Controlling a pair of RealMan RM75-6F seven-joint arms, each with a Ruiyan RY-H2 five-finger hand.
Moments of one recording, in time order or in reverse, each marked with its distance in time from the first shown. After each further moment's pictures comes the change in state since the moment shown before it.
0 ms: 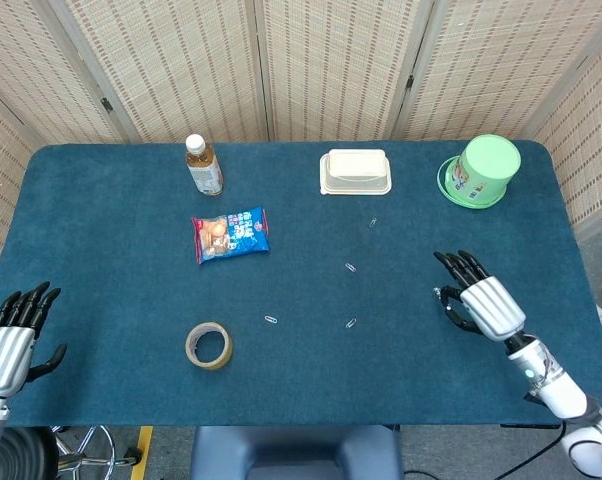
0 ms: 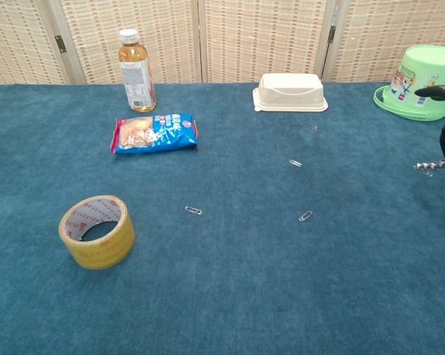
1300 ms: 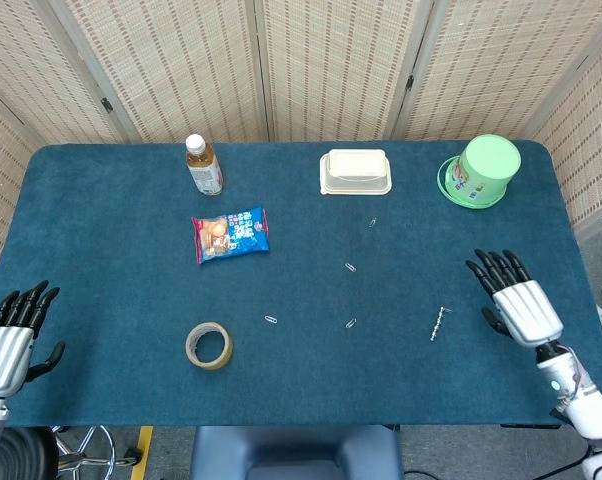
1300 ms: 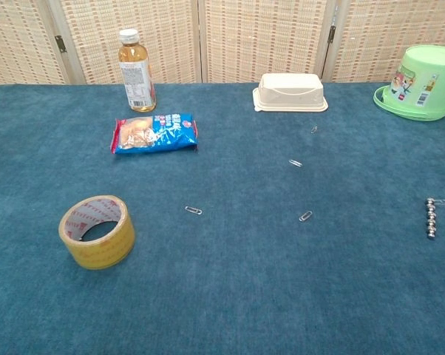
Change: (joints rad) left arm 0.004 0.000 -0.003 0.002 0.001 0.012 -0.002; right arm -0.095 0.196 0.056 -0.362 0.158 -0.059 -0.356
